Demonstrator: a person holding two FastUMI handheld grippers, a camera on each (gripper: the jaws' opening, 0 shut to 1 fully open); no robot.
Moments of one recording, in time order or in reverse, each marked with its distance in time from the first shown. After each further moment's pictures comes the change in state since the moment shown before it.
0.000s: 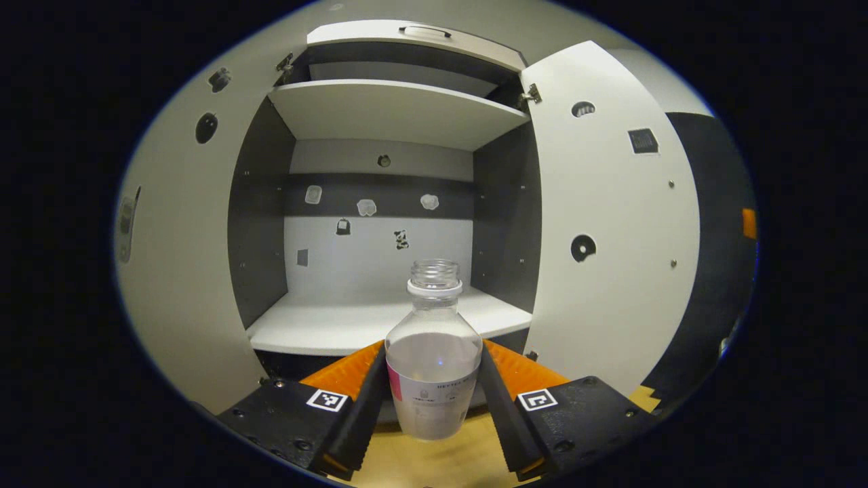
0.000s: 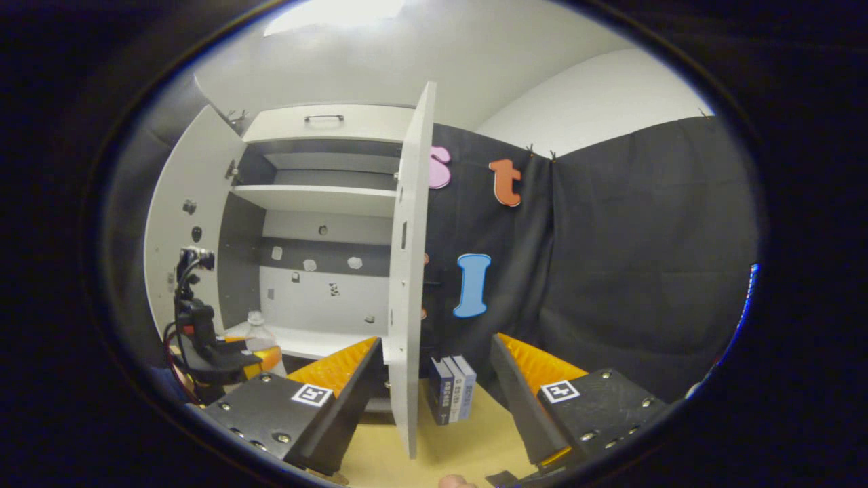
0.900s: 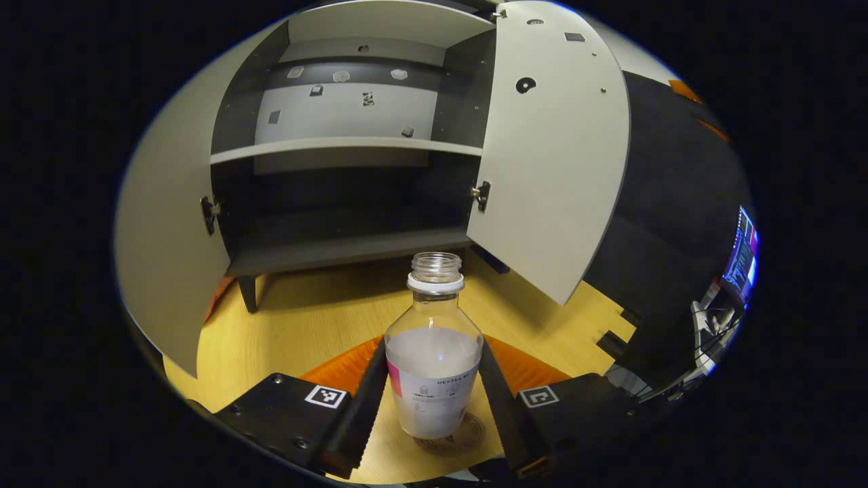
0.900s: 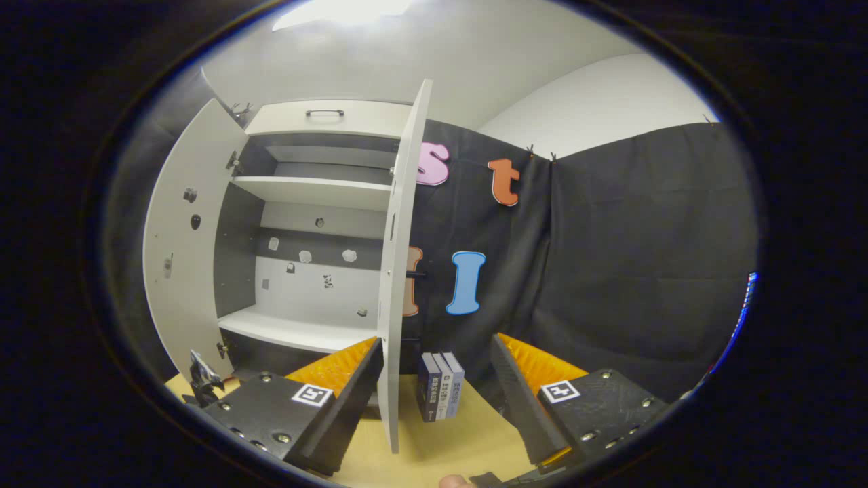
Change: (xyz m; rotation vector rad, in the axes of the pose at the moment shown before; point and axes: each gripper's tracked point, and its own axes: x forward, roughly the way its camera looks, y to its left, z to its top) left arm -0.093 -0.065 -0.234 -0.103 0.440 -0.179; right arm -0.002 -0.027 -0.010 -0.044 0.008 -0.017
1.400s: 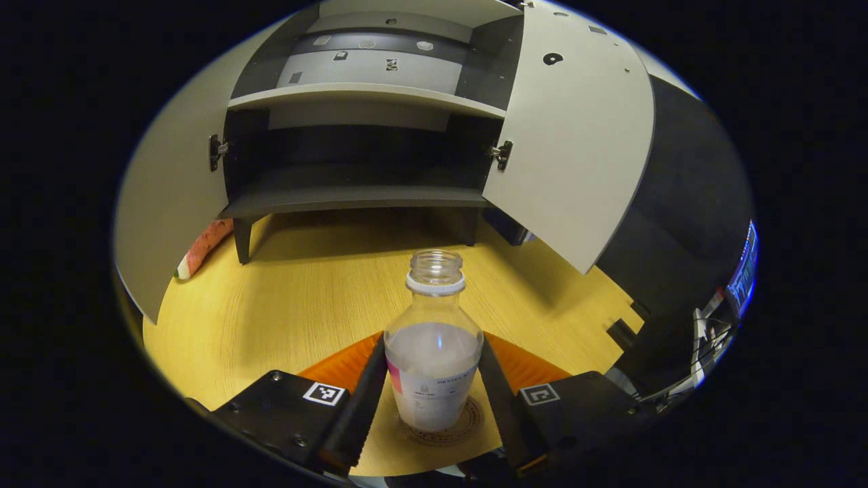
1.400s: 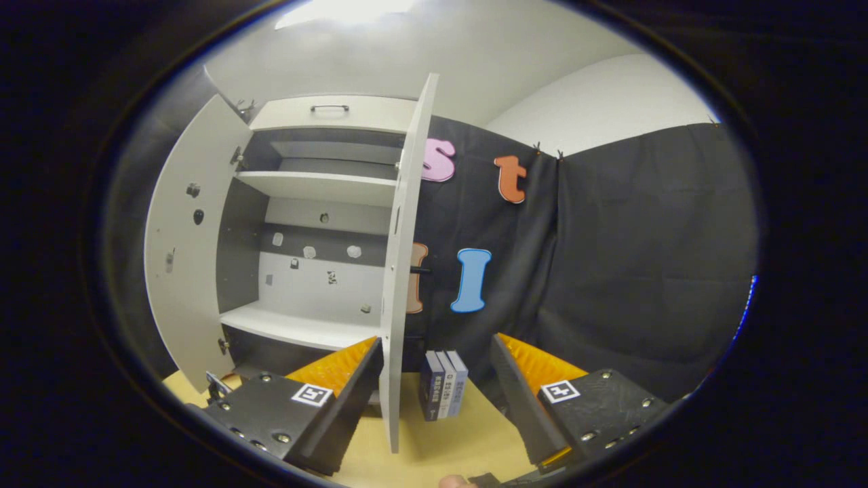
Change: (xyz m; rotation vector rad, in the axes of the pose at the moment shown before) left arm 0.020 0.005 -0.043 -0.070 0.046 0.041; right arm 0.008 0.002 -0.006 -0.006 0.014 0.018
